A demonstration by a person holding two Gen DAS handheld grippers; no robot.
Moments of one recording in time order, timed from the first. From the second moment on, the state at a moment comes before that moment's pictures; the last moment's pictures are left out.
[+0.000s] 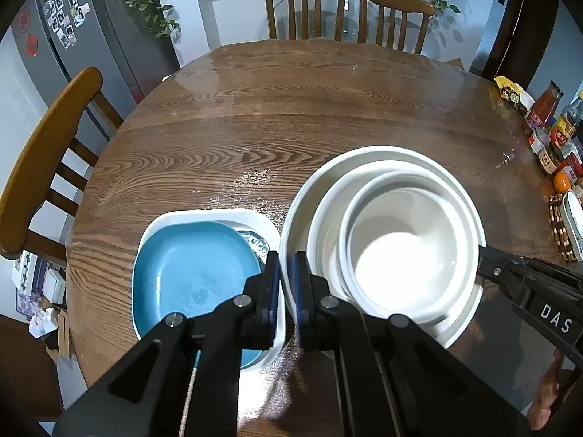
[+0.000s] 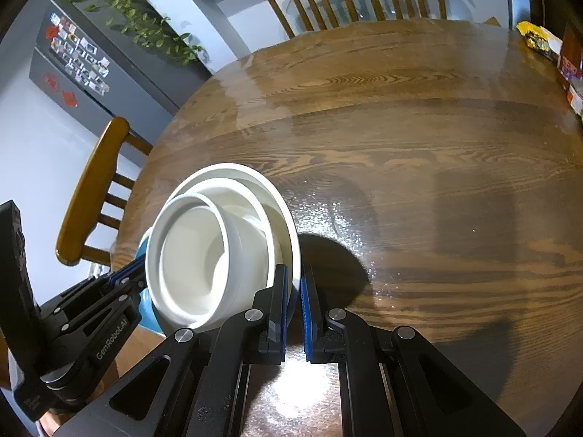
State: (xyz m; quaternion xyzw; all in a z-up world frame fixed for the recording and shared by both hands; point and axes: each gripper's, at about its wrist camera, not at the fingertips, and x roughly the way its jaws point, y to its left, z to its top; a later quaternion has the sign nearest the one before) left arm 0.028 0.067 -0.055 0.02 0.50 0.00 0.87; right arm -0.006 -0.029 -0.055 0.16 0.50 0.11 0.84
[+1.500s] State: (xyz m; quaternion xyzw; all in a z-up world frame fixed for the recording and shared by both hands) left arm 0.018 0.095 -0.042 -0.01 0.48 0.03 0.88; right arm 0.000 0.000 -0.040 0.13 0.50 0.14 0.85
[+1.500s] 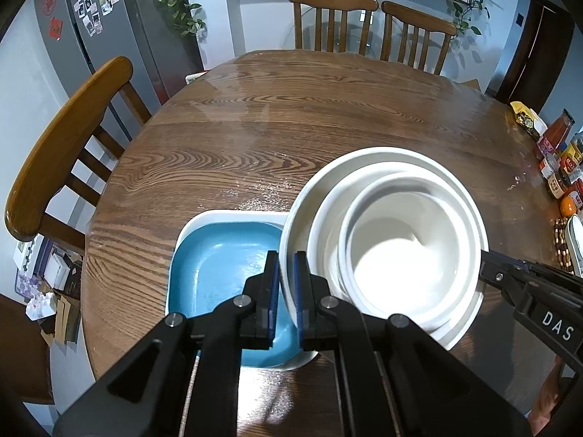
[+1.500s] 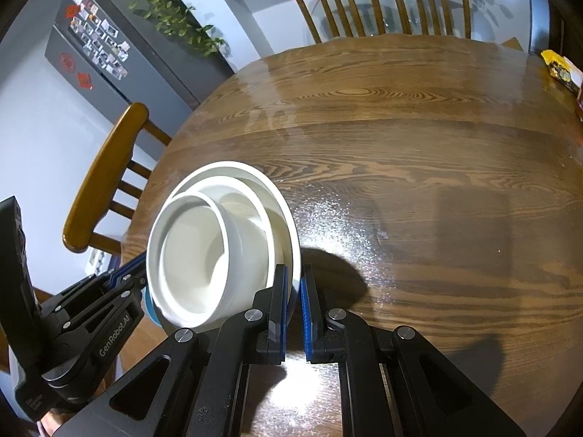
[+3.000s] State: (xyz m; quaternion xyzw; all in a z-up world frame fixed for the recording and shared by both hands) left arm 0.010 0.122 -0.041 -0.03 0.48 0.07 0.87; right arm 0.009 0.031 -0.038 0.10 0.51 0.17 0.84
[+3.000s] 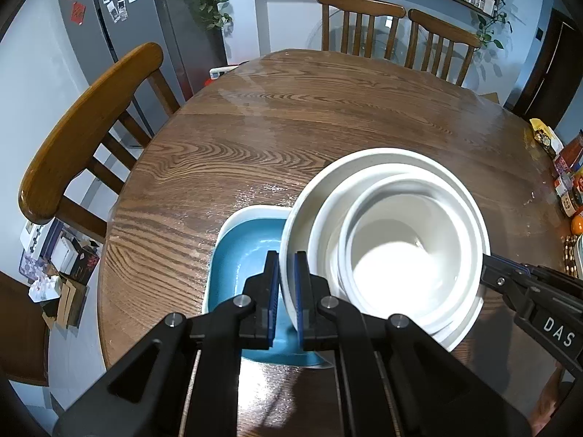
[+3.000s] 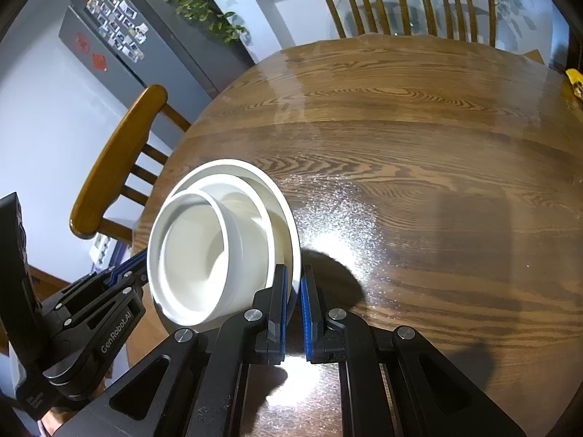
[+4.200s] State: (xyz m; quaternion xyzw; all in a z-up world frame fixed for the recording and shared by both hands) left arm 0.004 0.152 -0.047 -0.05 0.49 0.11 0.86; right arm 0.020 0.062 -0.046 0.08 0.52 0.20 0.82
